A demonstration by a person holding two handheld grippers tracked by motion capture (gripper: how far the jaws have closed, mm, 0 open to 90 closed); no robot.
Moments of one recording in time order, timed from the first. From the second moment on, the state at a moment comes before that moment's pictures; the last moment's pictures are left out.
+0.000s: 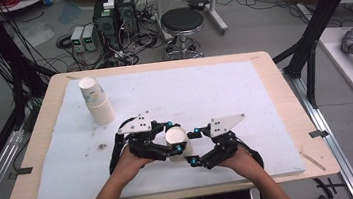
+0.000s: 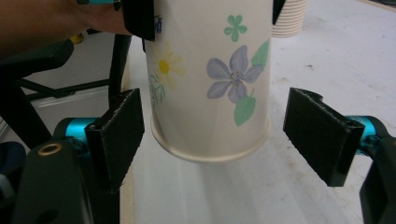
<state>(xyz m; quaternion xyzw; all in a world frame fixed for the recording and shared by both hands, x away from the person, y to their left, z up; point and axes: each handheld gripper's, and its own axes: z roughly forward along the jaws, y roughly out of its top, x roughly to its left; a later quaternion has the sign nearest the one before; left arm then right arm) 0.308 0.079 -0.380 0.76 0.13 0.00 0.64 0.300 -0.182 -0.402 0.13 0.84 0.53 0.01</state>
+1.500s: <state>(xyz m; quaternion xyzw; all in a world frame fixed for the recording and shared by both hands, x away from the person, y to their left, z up) 0.298 0.075 -0.373 0.81 0.13 0.03 0.57 0.299 -0.175 -0.407 0.11 0.86 0.49 0.02</state>
